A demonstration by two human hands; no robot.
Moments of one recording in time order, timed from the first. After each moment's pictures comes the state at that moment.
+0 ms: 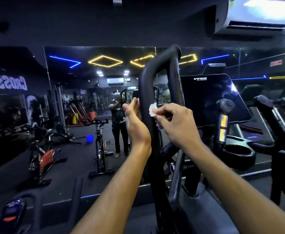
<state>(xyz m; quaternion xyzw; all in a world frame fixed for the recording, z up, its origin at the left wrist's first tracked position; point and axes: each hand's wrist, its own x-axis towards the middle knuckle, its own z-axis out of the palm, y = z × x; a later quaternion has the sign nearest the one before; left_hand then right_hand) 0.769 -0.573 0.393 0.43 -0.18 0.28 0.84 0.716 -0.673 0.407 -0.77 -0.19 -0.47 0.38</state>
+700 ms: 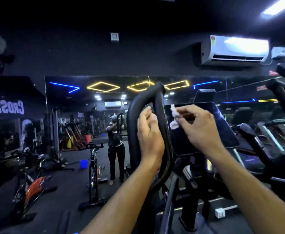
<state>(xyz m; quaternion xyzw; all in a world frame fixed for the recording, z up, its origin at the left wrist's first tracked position) 0.734 -0.628 0.447 0.59 -0.26 0.34 0.68 0.691 -0.759 0.473 -0.76 -0.14 -0.55 0.32</state>
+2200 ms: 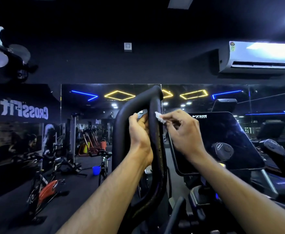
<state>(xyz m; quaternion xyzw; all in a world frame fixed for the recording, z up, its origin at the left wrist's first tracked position) 0.791 -0.654 0.486 0.47 -0.20 0.15 0.85 0.787 -0.779 0.484 -0.68 -0.29 -0.60 0.30</state>
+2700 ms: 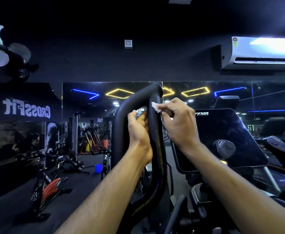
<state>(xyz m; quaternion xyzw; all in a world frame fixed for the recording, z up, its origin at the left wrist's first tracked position) 0.802 -0.652 0.484 0.48 -0.21 0.15 0.84 0.791 -0.765 0.498 -0.66 -0.29 -0.64 0.28</state>
